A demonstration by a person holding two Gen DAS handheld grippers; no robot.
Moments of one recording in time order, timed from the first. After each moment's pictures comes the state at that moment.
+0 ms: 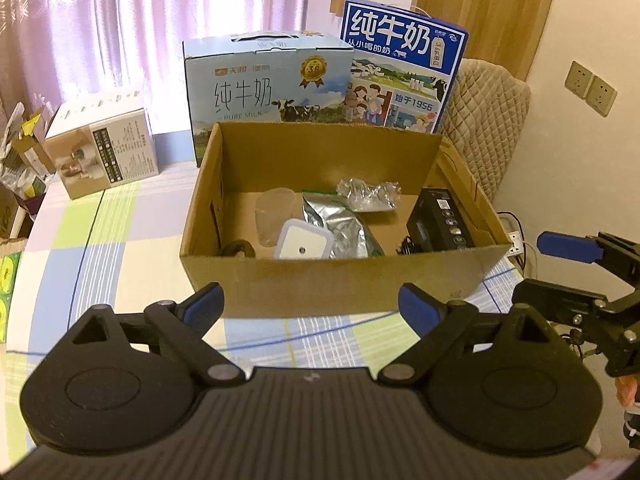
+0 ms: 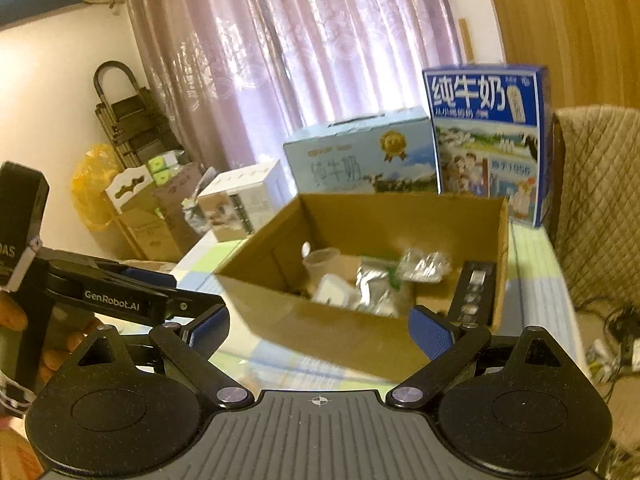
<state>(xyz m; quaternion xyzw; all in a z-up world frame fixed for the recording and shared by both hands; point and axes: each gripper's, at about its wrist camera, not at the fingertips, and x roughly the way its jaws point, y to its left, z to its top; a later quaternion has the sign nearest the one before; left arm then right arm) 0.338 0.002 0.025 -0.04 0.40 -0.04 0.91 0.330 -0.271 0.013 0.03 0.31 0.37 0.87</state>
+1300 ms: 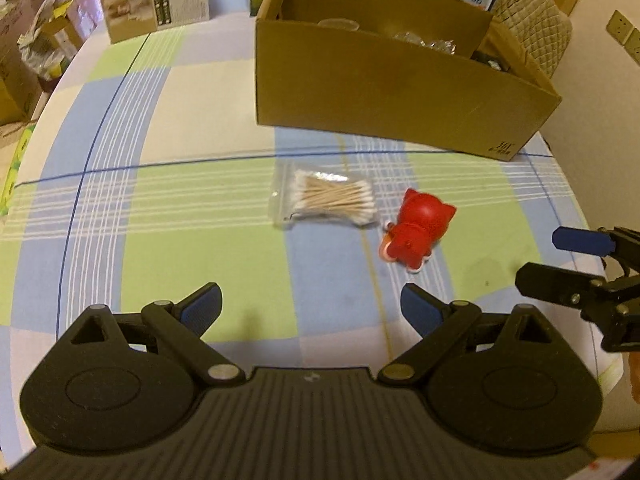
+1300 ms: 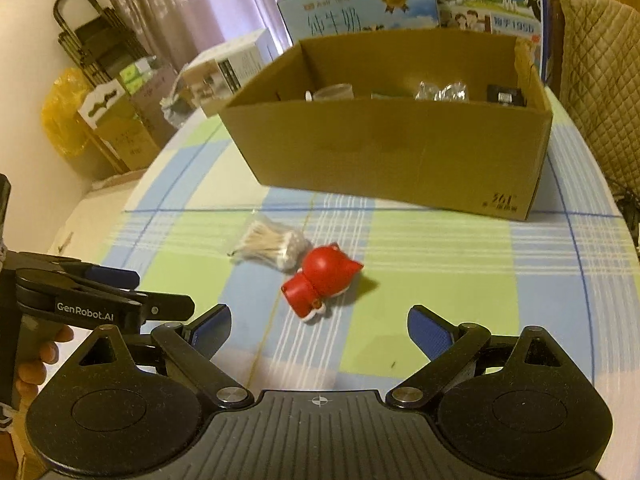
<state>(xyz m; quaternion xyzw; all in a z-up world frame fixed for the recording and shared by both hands) 0.246 0.040 -0.064 -0.07 0.52 0.00 0.85 0.266 -0.232 -0.072 -0.01 0.46 0.32 0.83</state>
